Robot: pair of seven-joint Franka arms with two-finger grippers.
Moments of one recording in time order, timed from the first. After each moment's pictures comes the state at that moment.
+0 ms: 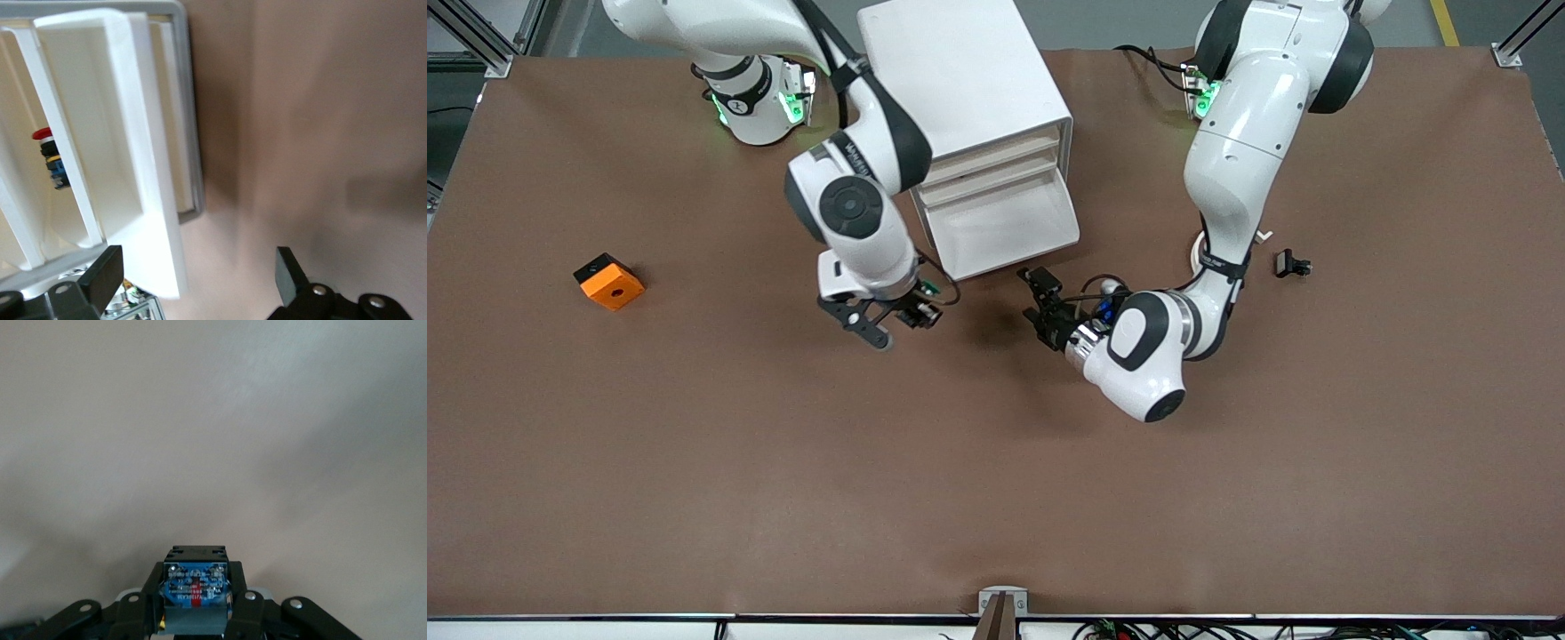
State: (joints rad) left arm -0.52 0.97 0.10 -1.23 -0.98 1.54 -2.14; right arm 0.68 0.42 -0.03 -1.72 0.05 2.14 1.25
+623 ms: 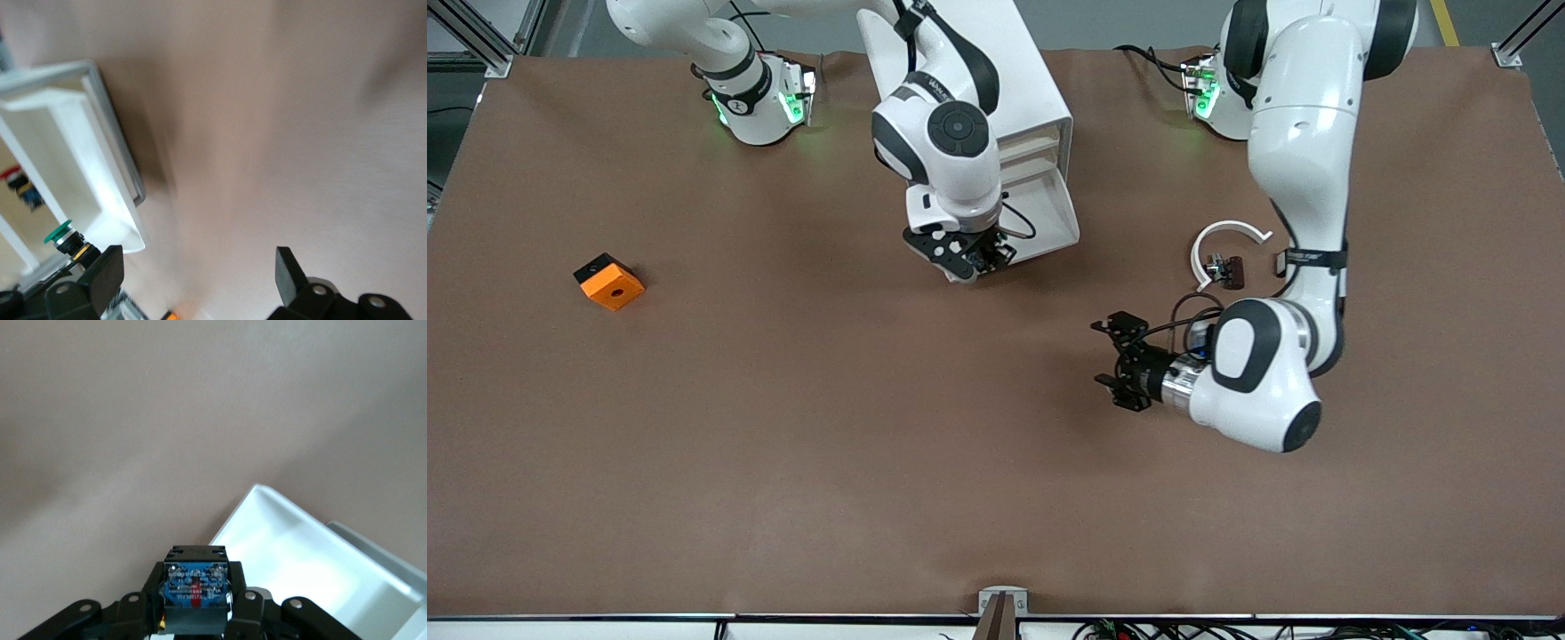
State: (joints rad) left arm -0.51 0.86 0.36 -1.19 -0.92 1.53 -1.85; right arm 0.88 0.43 -0.03 -1.75 0.05 2.18 1.46
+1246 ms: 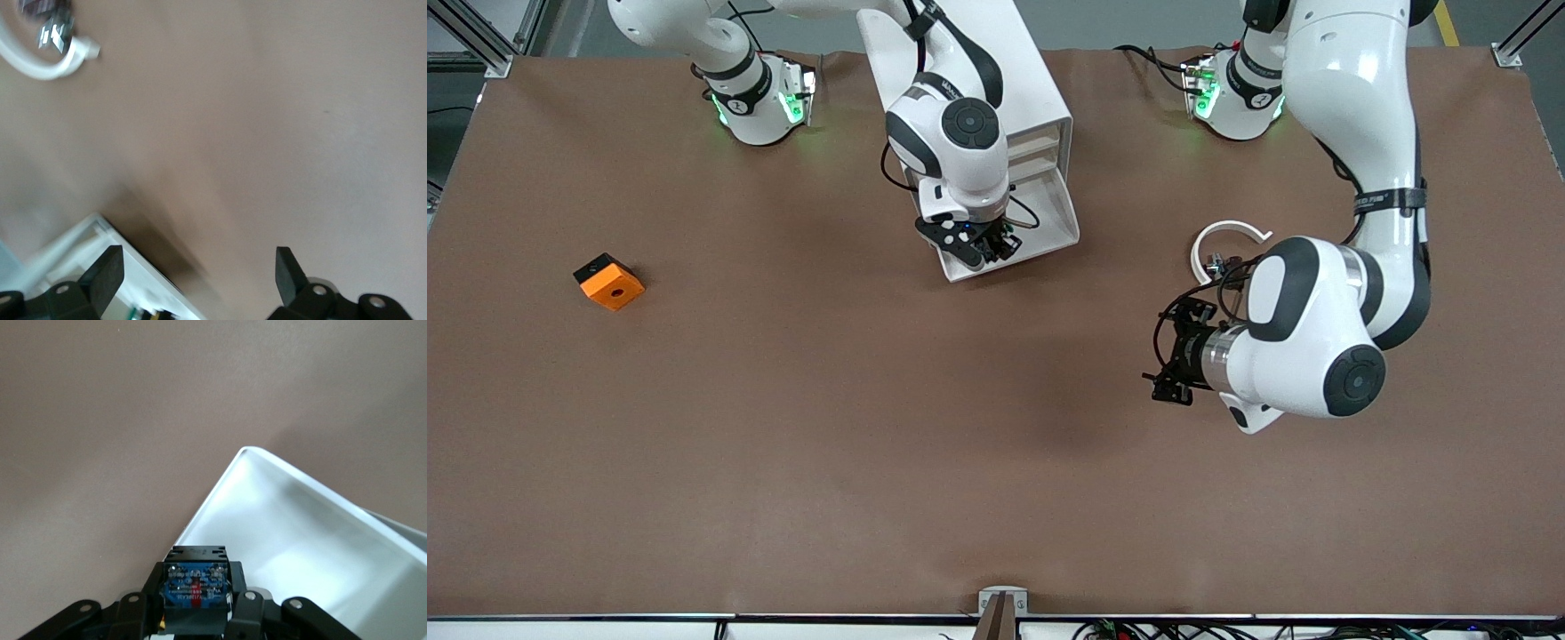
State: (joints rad) left arm -0.53 0.68 0.36 -1.19 -0.55 1.52 -1.33; right arm 0.92 0.43 -0.03 -1.84 0.05 2.29 1.52
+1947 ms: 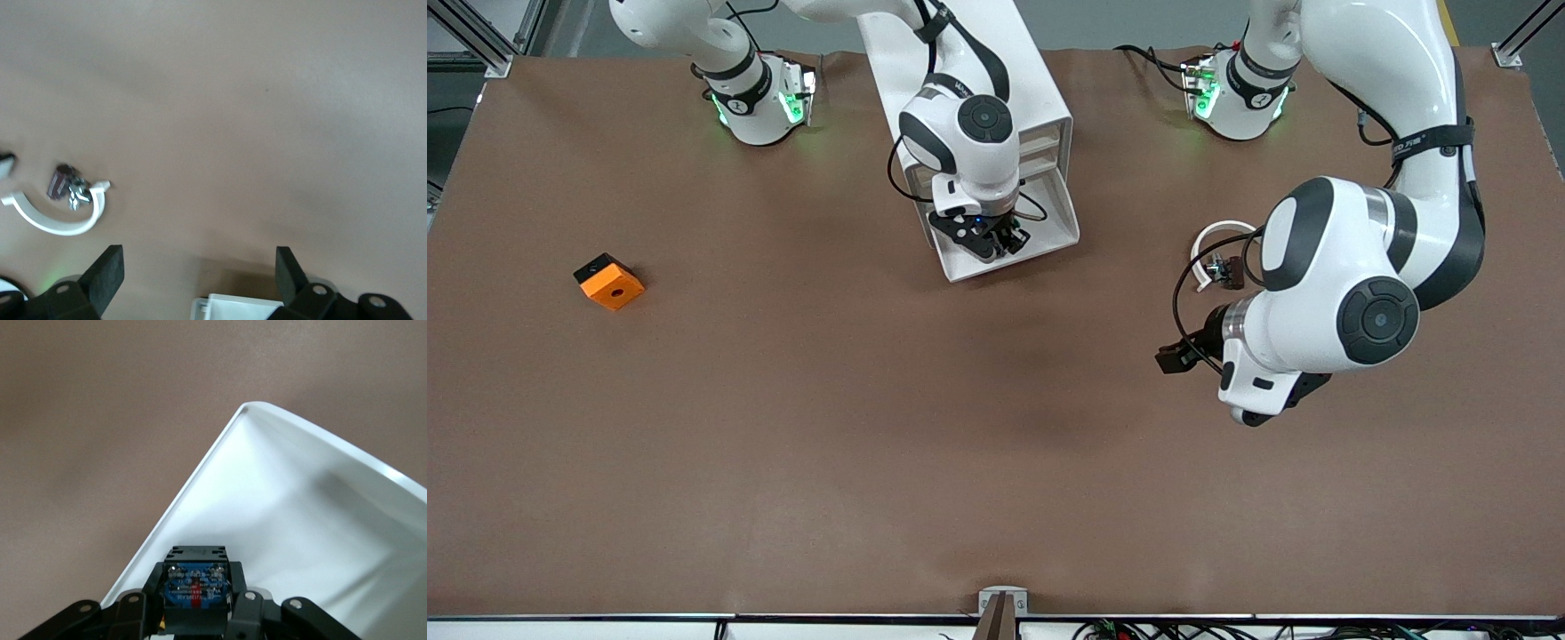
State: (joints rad) left arm -0.56 0.59 0.36 -1.19 -0.36 1.52 -0.65; right arm 0.97 0.46 -0.03 -1.86 0.03 2.32 1.54
